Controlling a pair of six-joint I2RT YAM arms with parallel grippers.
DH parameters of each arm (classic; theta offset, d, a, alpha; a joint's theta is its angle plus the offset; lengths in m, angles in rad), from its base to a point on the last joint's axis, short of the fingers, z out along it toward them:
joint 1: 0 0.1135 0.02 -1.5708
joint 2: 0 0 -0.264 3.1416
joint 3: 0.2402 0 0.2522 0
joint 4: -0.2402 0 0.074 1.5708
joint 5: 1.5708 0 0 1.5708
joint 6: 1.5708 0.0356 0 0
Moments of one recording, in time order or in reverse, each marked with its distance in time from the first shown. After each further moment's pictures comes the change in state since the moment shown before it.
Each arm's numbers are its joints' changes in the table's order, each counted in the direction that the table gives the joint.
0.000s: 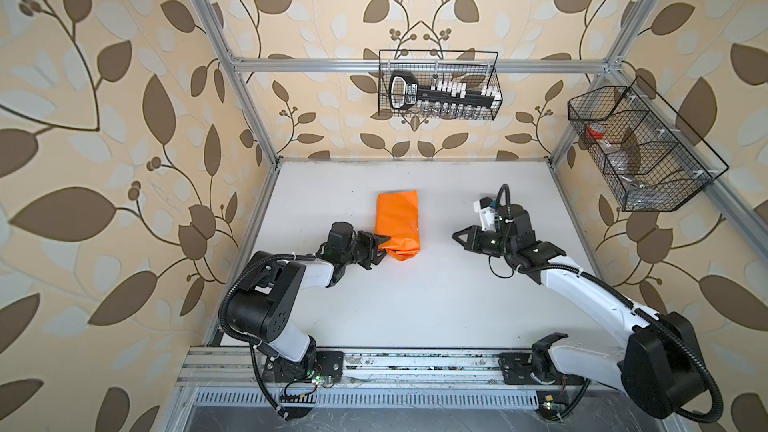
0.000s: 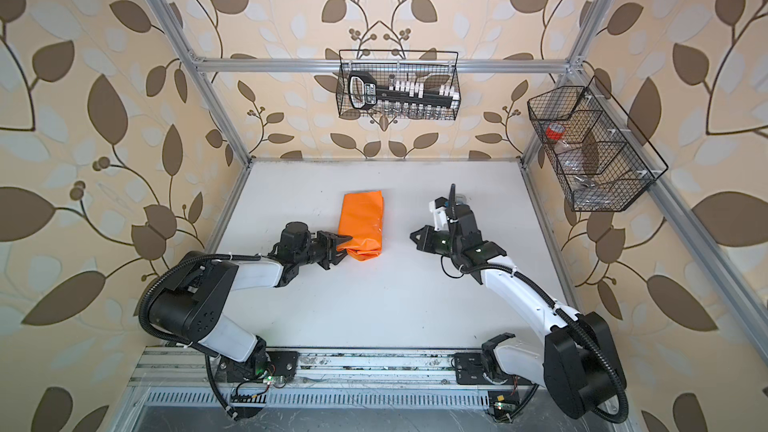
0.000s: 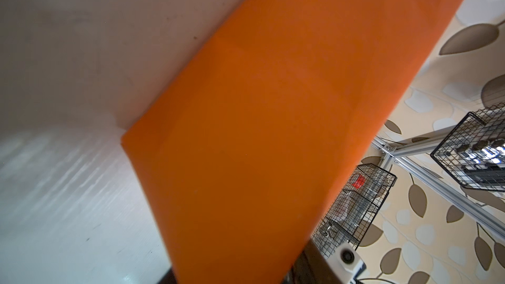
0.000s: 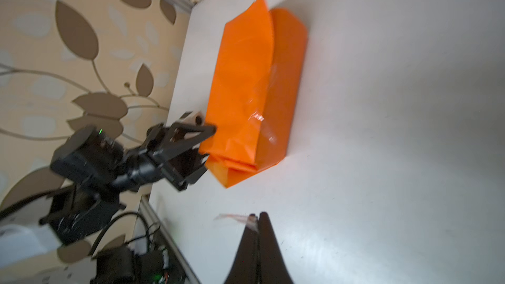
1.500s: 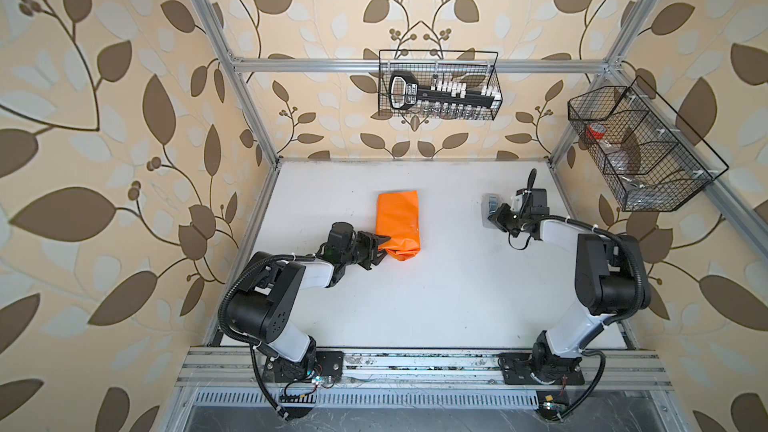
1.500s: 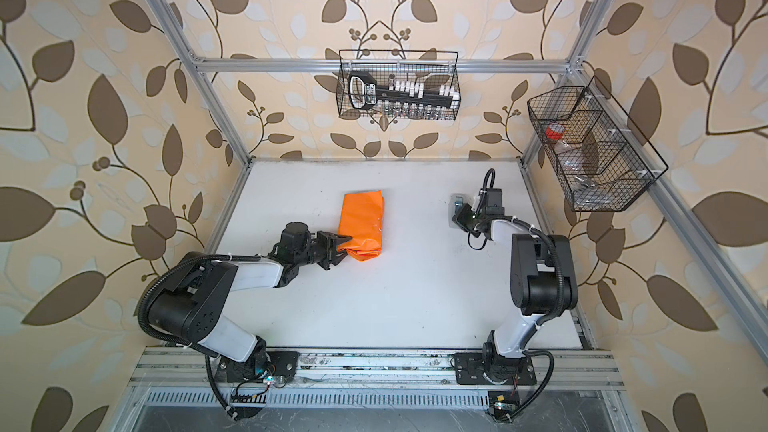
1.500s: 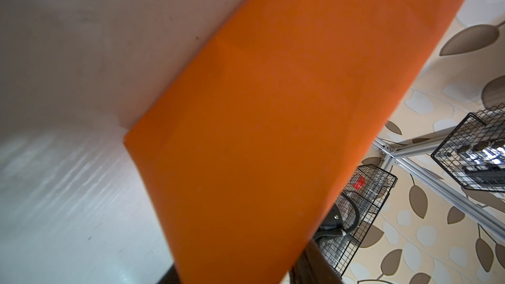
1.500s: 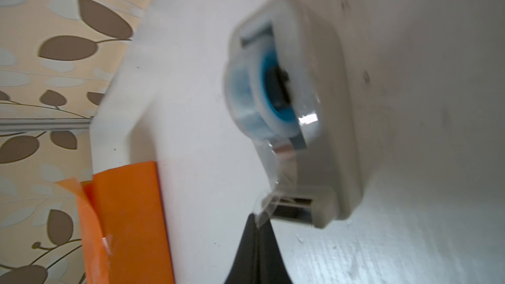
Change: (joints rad) left arm 0.000 -0.005 -0.004 -0.004 -0.006 0.001; right arm -0.496 0.546 0.197 0.074 0.049 -0.019
